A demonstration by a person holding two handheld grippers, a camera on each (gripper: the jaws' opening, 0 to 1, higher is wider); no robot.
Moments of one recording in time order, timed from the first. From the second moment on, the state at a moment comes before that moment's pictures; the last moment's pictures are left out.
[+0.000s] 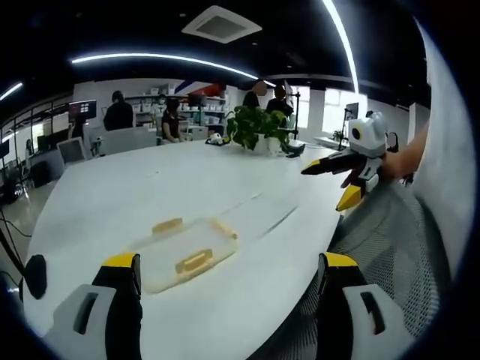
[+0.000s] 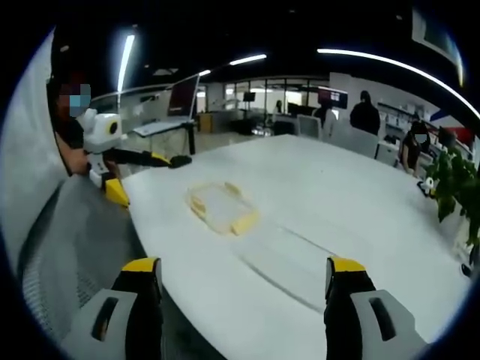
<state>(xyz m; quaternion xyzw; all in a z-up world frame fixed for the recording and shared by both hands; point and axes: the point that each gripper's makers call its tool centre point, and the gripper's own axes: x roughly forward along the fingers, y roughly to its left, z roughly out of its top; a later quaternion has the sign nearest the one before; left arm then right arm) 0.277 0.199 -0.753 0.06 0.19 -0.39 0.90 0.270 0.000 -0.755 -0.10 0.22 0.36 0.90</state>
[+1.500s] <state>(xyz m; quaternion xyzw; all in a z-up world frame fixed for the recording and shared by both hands) 0.276 0.196 -0.761 0.08 0.22 -0.44 0.87 0.277 0.029 -0.771 -0.17 0.27 0.42 0.85</state>
